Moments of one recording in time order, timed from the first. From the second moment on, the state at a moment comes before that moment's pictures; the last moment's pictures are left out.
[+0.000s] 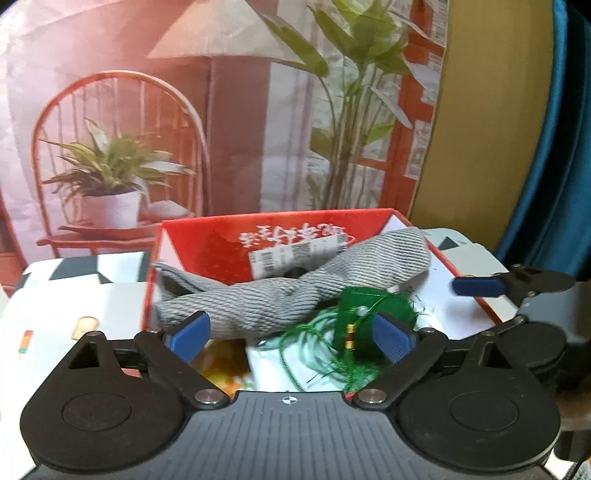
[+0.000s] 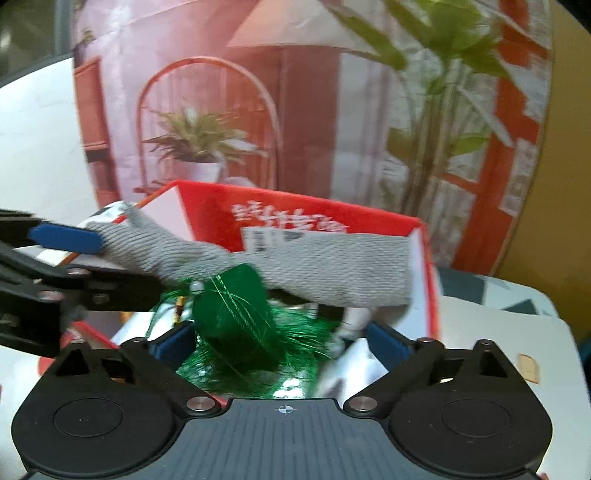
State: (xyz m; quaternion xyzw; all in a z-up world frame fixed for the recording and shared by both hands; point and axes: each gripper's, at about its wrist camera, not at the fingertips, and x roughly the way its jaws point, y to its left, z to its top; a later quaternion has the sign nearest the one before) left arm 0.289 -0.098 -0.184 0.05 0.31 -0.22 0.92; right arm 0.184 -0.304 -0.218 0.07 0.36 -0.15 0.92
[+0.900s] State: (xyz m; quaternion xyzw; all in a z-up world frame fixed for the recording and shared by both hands) left arm 0.161 -0.026 -0.048 0.04 0.18 -0.09 0.98; right arm 0.084 -0.269 -0.053 0.10 0.21 -0.23 0.95
